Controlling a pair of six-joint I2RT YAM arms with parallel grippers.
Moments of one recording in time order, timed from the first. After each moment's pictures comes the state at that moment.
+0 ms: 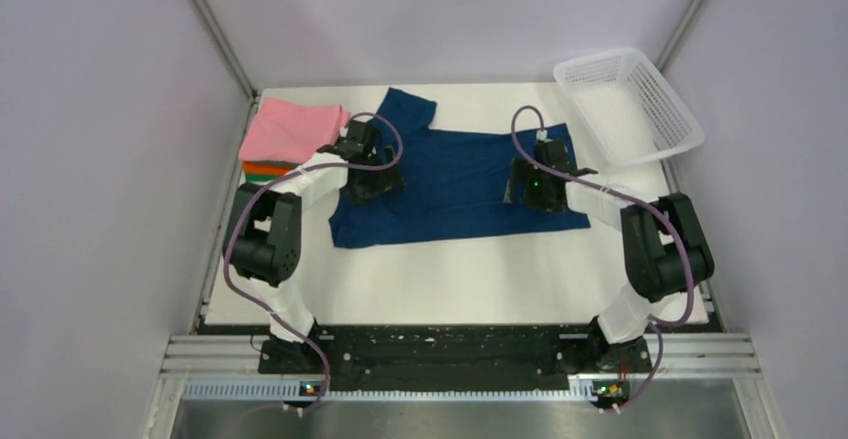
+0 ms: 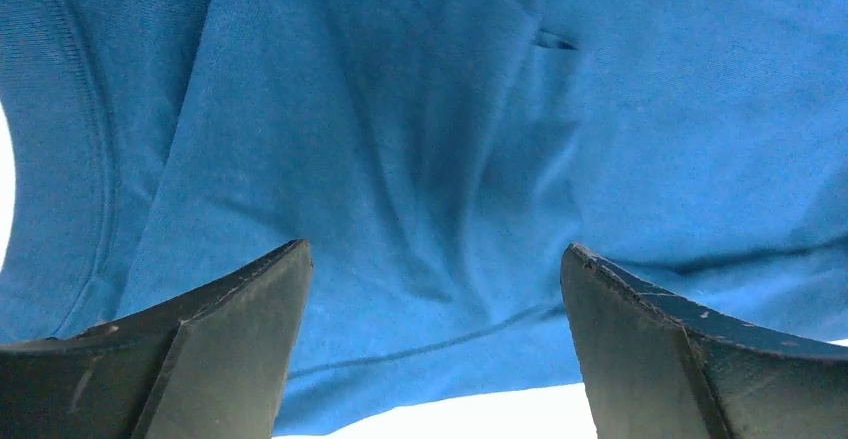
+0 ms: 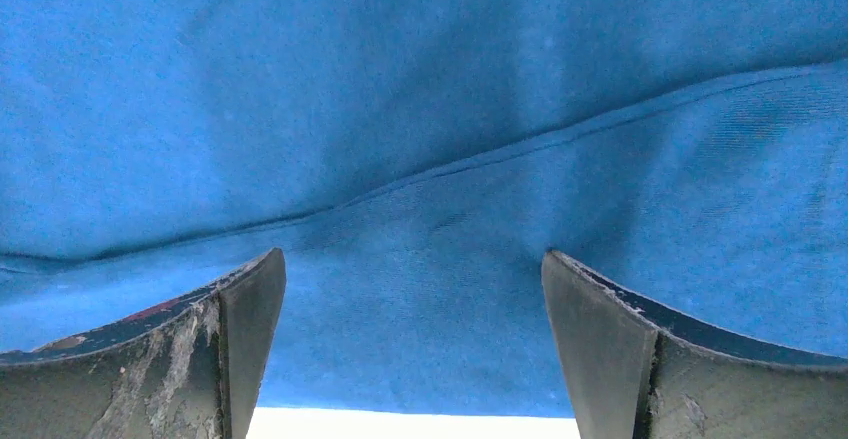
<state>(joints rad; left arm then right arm) -0.31 1.76 1.22 -0.49 0.04 -0.64 0.29 1.61 0.93 -0.24 0.02 0.46</state>
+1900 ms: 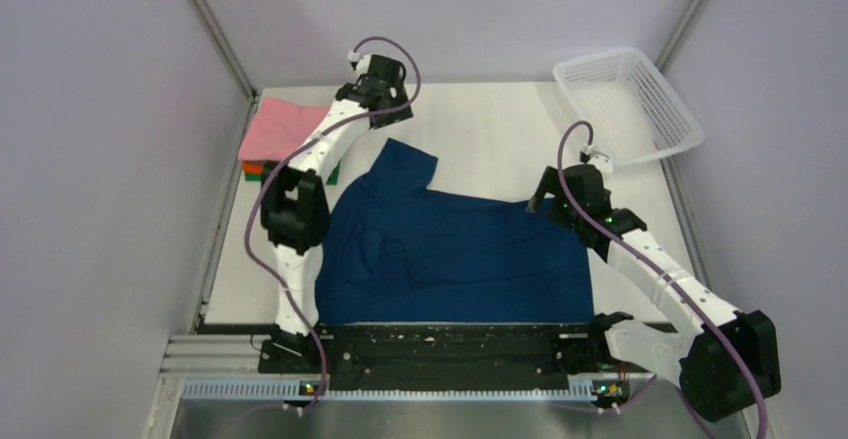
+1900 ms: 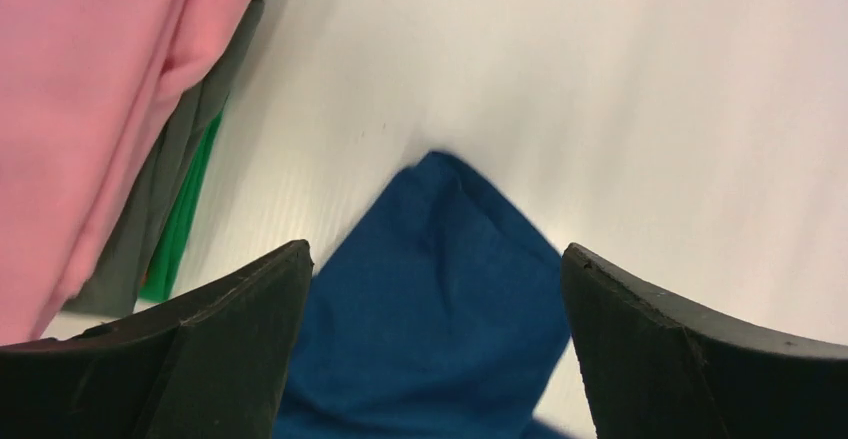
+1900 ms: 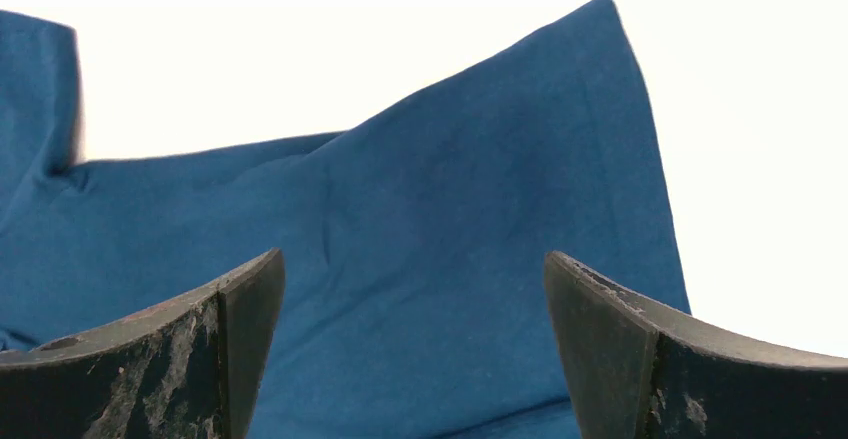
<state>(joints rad) -0.37 2.02 1.86 -0.66 -0.36 -0.59 0.37 1.04 0.70 -0.41 0.26 0.63</state>
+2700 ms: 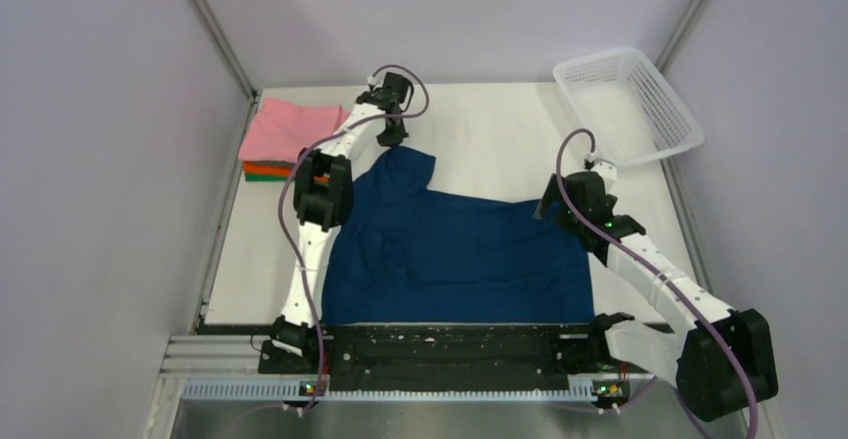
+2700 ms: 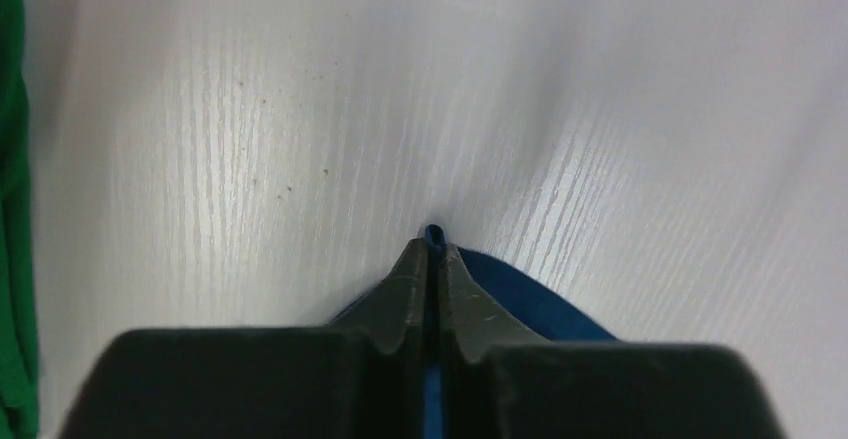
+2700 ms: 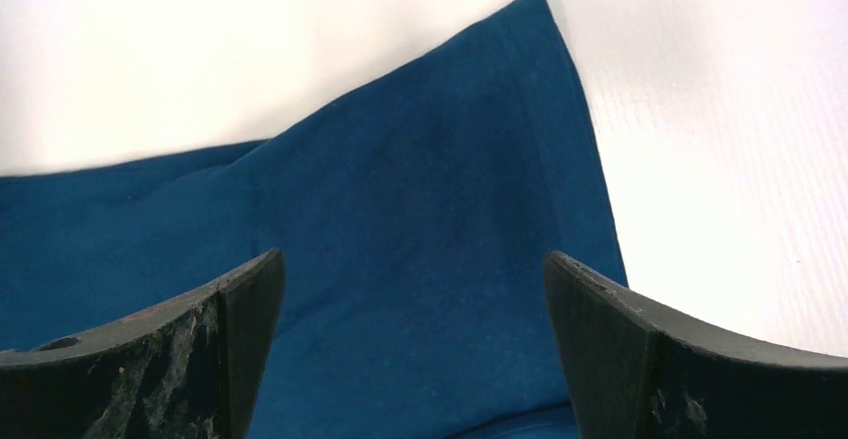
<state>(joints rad) -0.32 2.50 2.25 -0.79 -0.26 -0.52 0.31 1.06 0.63 -0.34 0.29 0.57</state>
